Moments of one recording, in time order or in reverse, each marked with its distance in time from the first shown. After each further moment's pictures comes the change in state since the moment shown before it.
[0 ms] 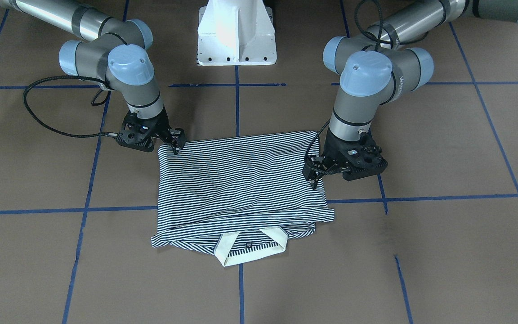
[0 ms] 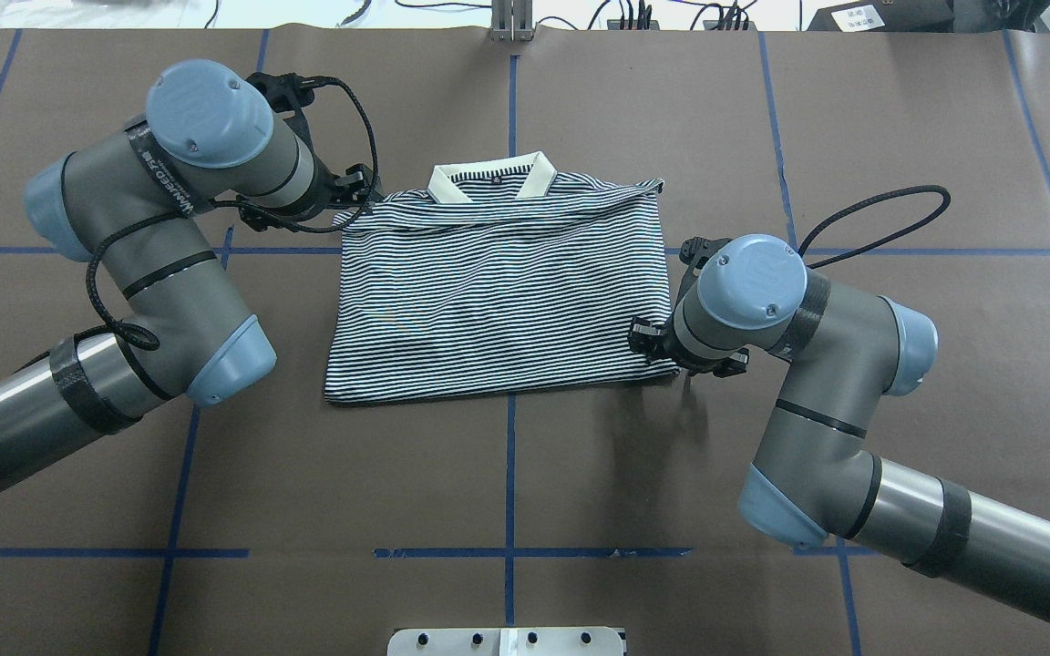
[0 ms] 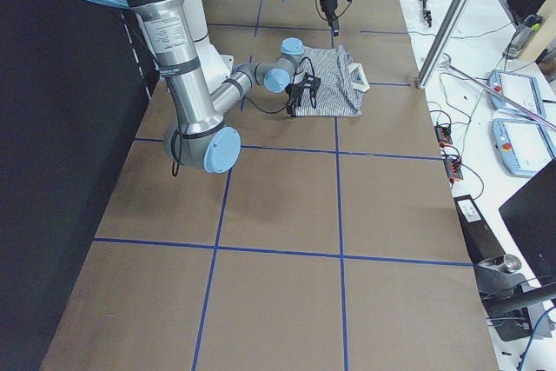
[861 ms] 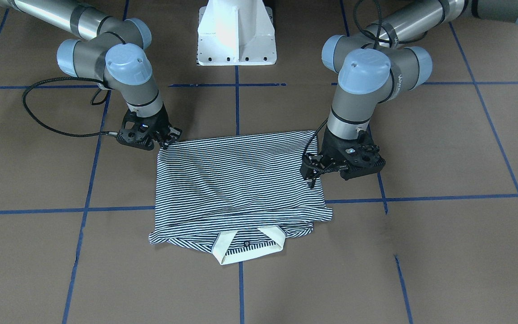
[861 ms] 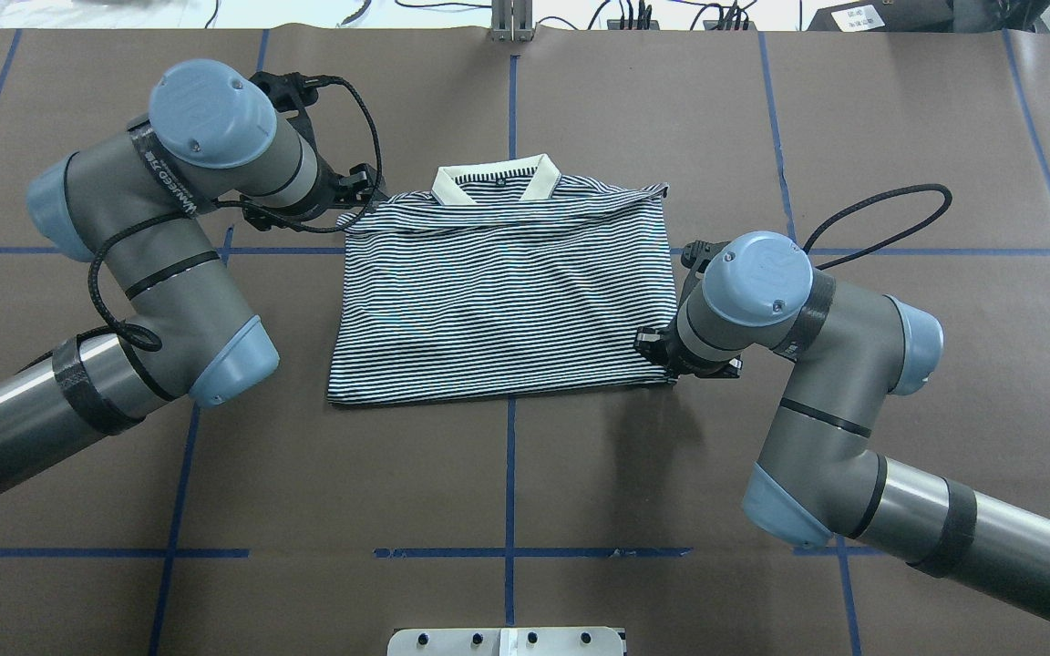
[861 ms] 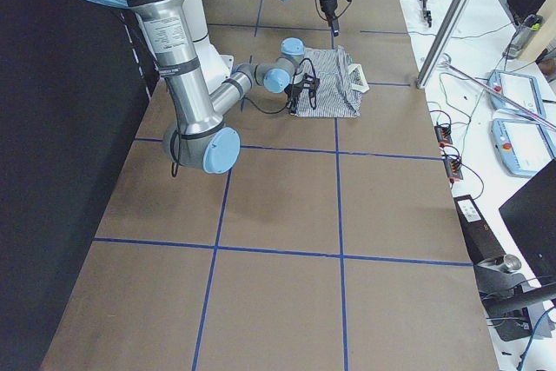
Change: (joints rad) left arm 0.002 -0.006 -0.003 -0.001 0.001 -0.002; right arm 0.006 -0.010 0.017 -0.007 0.048 -0.009
